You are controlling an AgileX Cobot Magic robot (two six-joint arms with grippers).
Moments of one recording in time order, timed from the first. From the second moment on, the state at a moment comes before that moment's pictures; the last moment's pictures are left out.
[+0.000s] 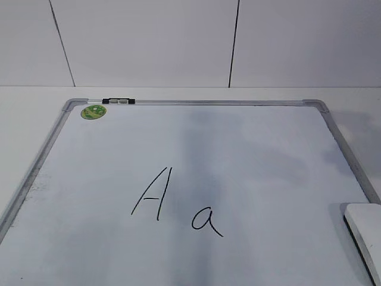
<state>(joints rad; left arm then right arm) -0.03 0.01 -0.51 -0.08 1.11 0.07 0.01 0.90 -0.88 0.16 1.04 -0.11</state>
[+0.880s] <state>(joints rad) -0.03 0.01 -0.51 -0.08 1.11 0.07 0.01 1.10 -0.88 0.17 1.12 -0.11</state>
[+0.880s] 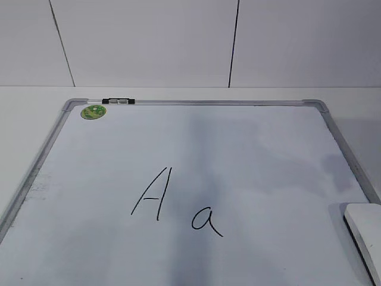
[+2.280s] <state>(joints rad) -0.03 0.01 -0.51 -0.08 1.11 0.07 0.24 1.30 -0.72 -0.07 0.98 0.29</state>
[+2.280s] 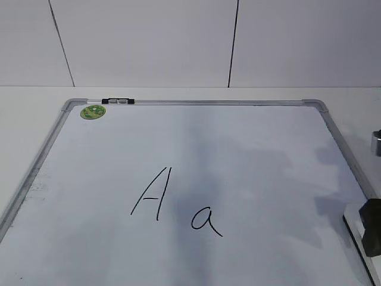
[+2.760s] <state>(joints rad) -0.03 0.01 -0.51 -0.08 1.11 0.07 0.24 1.30 -0.71 -0.10 0.94 0.32</state>
